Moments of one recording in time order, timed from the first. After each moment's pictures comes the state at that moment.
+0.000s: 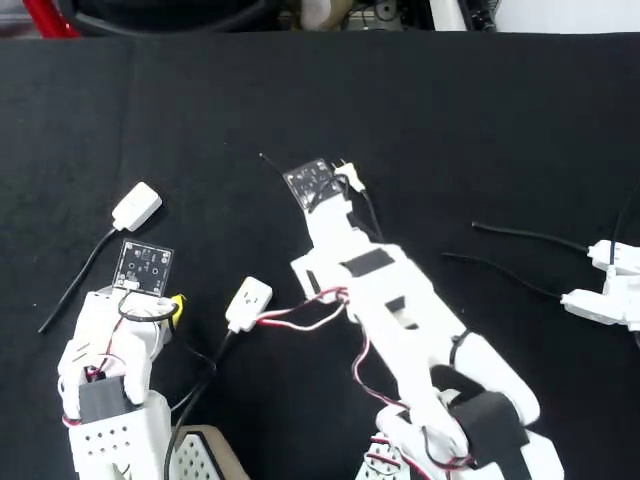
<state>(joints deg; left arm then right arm) -19.6 -103.6 96.3 57.9 -29.9 -24.7 -16.8 54.8 37.8 2.9</state>
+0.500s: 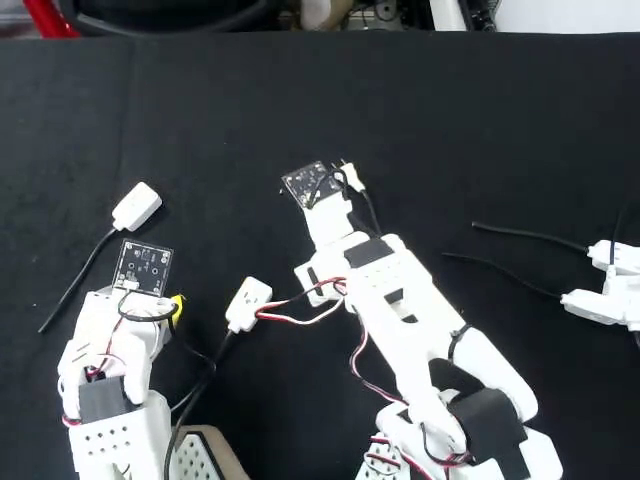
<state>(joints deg) -19.7 -103.6 96.3 57.9 -29.9 -24.6 -16.2 51.4 47.3 2.9</state>
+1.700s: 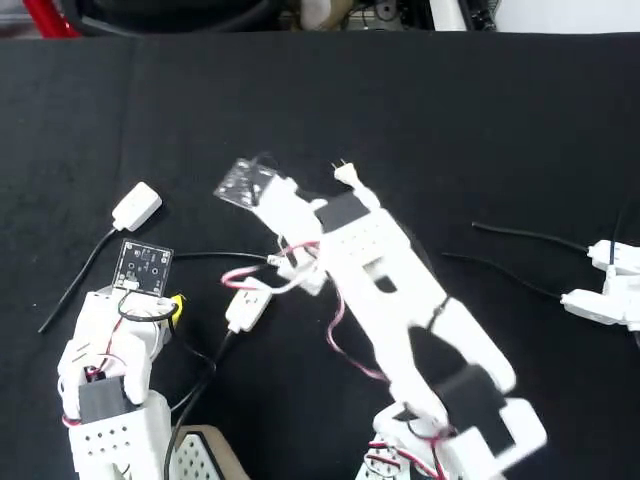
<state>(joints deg) -19.7 -103.6 96.3 57.9 -29.9 -29.4 -7.3 24.7 69.2 33.3</state>
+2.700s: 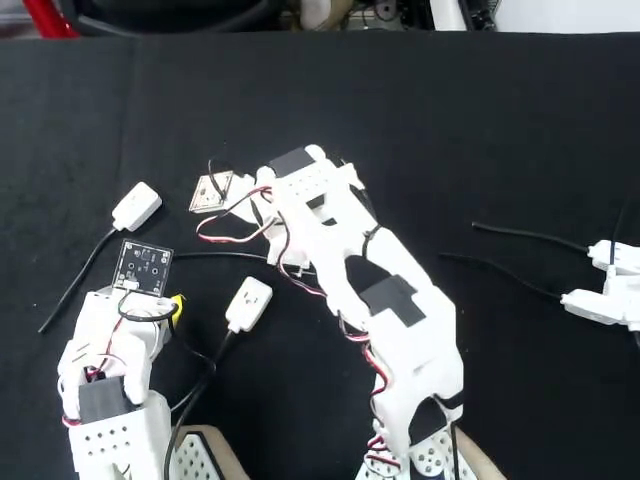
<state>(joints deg) -19.7 -103.6 96.3 57.9 -29.9 -29.5 28.4 -5.8 80.1 49.9</state>
